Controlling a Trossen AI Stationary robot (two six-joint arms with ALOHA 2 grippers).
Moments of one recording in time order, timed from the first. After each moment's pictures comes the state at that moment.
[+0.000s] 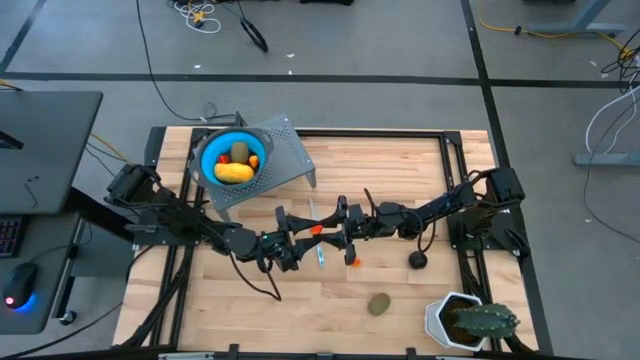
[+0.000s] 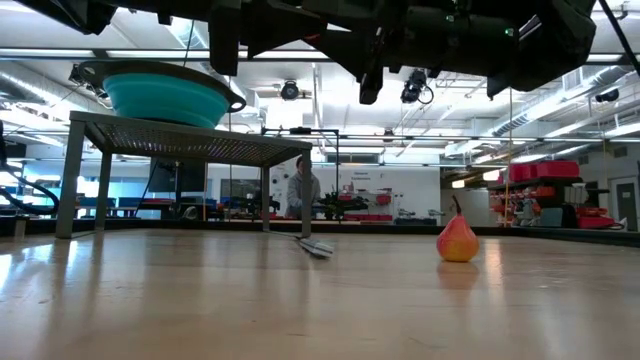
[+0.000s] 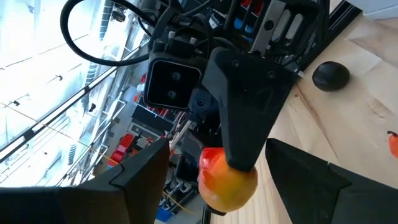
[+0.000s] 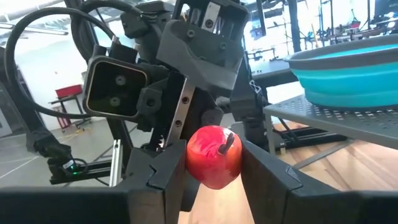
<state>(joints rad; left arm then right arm) -0.42 1.57 0.69 0.96 -0.72 1.02 0.16 1.75 0.73 1.13 0.04 0.22</state>
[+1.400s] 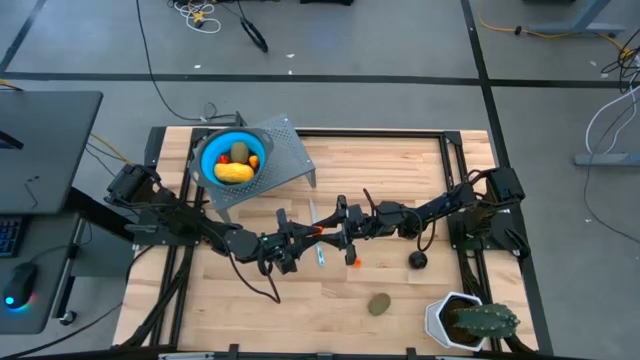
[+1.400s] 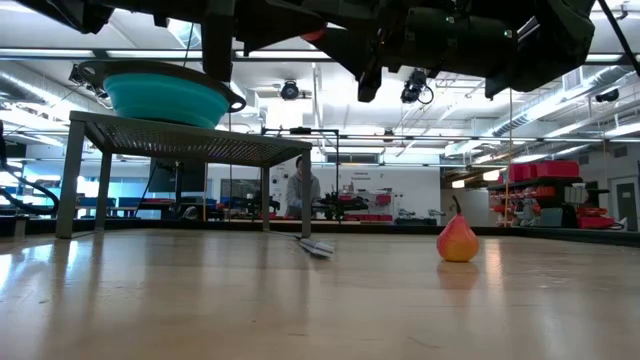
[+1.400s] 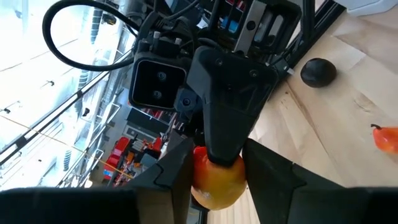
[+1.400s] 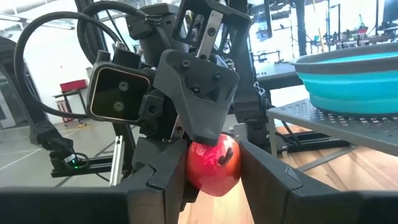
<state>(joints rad) -0.42 1.57 0.69 0.92 -0.72 1.03 0.16 1.75 0.73 1.13 0.00 0.18</state>
